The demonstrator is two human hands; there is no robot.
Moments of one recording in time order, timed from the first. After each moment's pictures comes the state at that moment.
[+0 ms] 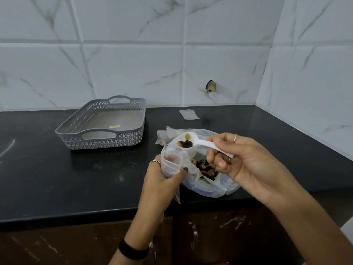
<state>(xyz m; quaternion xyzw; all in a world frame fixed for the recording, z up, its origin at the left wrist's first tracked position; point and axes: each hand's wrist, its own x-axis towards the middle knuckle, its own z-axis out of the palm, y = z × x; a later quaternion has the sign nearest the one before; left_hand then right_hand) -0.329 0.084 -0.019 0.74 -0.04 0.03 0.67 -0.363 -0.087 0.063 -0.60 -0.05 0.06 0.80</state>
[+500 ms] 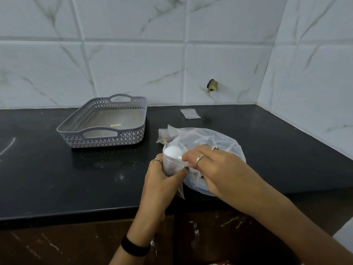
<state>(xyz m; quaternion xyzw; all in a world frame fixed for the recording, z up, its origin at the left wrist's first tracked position) -0.326 0.083 -0.023 0.74 -0.03 0.05 0.67 -0.351 -0.068 0.033 -0.89 -0.36 -0.28 0.06</state>
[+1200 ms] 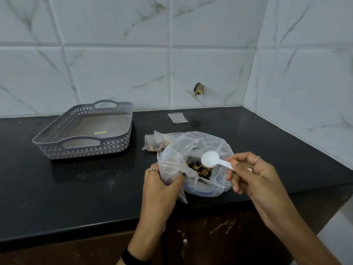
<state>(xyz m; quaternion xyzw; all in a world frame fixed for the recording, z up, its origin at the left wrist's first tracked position) -0.313 0.054 -0.041 0.73 -0.03 0.07 0.68 -0.370 -0.132 0.013 -0.72 0.02 -0.15 0.67</state>
